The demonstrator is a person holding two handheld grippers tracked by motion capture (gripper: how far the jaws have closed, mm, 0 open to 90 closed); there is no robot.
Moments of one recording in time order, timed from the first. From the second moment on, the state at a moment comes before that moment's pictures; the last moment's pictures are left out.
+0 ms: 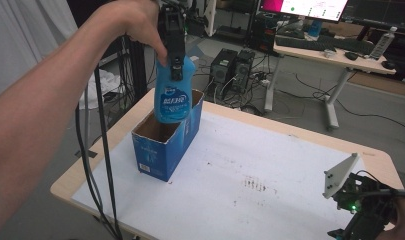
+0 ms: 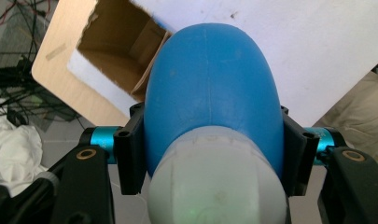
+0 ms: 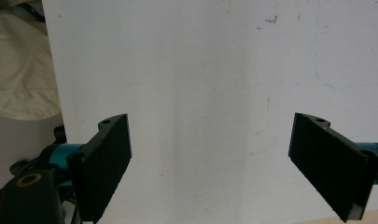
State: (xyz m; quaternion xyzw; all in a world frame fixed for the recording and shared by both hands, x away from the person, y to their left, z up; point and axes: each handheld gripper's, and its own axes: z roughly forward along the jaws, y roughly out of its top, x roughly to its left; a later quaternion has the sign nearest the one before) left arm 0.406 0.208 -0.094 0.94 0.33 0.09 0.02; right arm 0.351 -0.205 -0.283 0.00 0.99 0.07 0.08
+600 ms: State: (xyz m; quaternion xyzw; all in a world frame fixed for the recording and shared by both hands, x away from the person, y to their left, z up) left arm 0.418 0.235 -0.133 0.93 0.36 0.08 0.01; right arm 0.352 -0.203 -0.286 -0.01 0.99 0.07 0.08
